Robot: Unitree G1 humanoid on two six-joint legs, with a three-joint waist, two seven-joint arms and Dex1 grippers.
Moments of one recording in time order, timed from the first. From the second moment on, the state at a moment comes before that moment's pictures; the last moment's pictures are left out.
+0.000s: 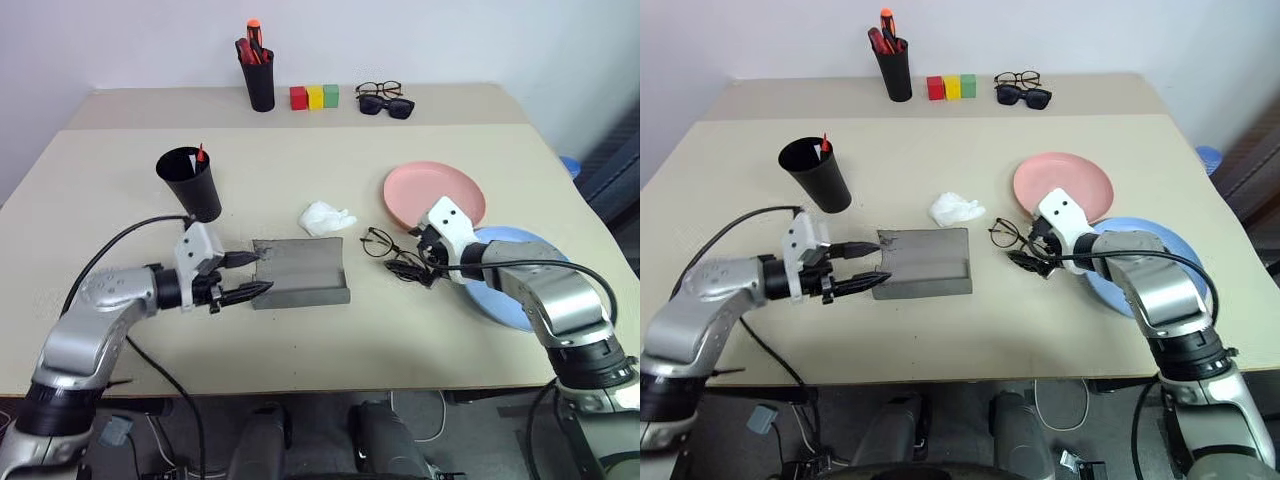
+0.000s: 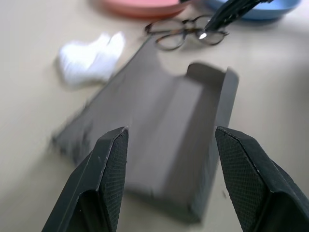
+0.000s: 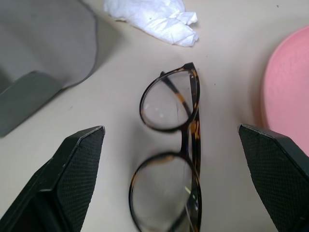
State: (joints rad) left arm -0.11 0.71 0.11 -0.32 -0.45 0.48 -0.96; right arm -0.49 -0.68 0.12 -0.18 0.25 0.84 0.71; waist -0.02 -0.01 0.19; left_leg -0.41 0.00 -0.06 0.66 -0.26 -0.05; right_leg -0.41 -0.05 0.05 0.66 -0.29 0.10
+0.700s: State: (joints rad) left arm -0.01 0.70 0.20 -0.43 -0.53 0.54 -0.84; right arm -0.54 -0.67 0.15 -0.09 0.20 0.85 0.69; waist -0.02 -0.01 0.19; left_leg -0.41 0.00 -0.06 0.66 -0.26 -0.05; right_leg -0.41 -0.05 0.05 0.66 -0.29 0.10
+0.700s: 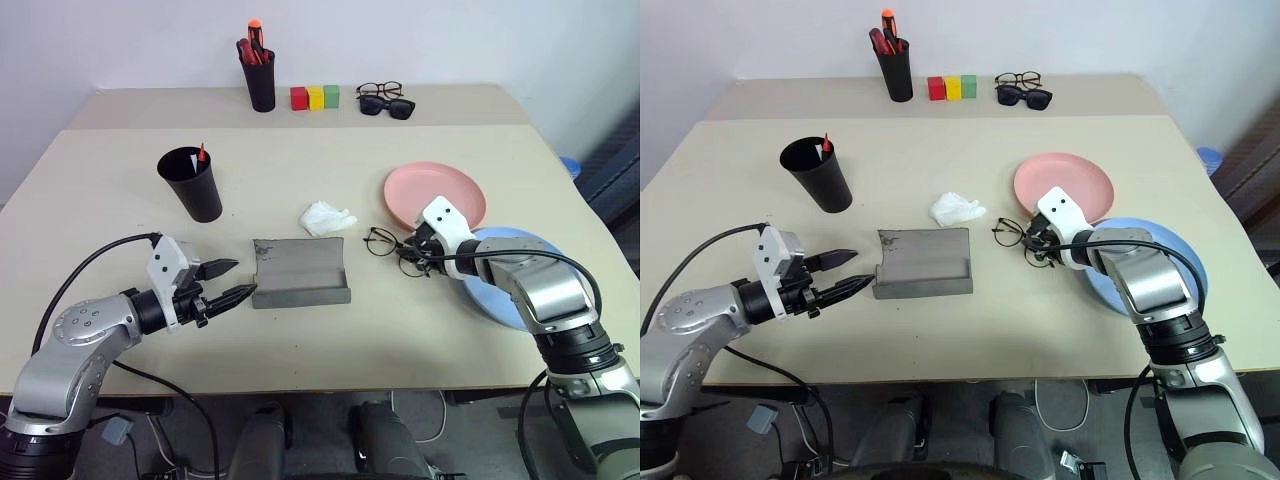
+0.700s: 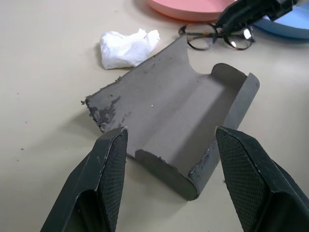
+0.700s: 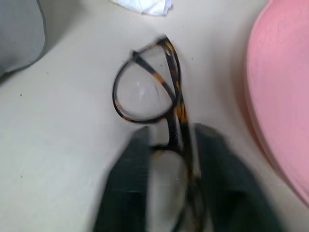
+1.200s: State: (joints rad) left arm 0.00 0.70 0.19 -0.42 -0.52 0.53 -0.82; right arm -0.55 -0.68 0.17 -0.12 0.17 0.85 0.70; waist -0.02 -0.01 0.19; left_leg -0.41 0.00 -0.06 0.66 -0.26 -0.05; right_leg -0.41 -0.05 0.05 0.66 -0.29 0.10
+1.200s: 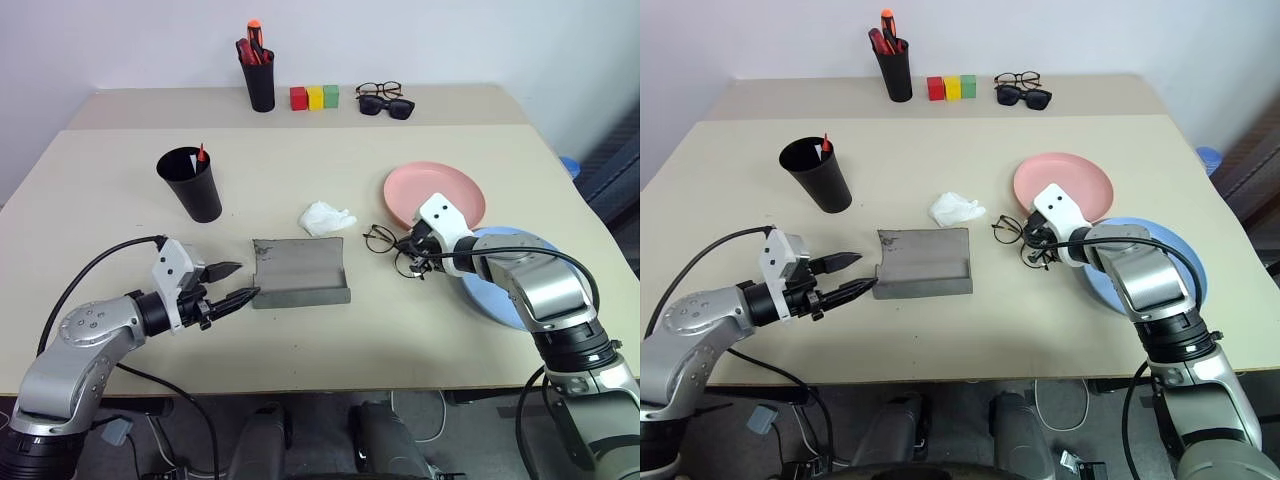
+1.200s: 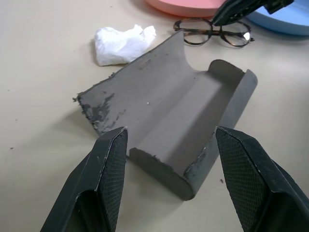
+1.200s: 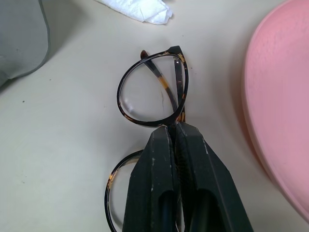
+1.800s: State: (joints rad) left arm 0.07 0.74 0.33 -0.21 -0.45 0.40 -0.84; right arm -0.79 -0.45 0.46 -0.07 0.08 0.47 0.88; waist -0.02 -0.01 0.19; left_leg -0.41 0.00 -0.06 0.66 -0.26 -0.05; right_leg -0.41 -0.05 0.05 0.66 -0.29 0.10
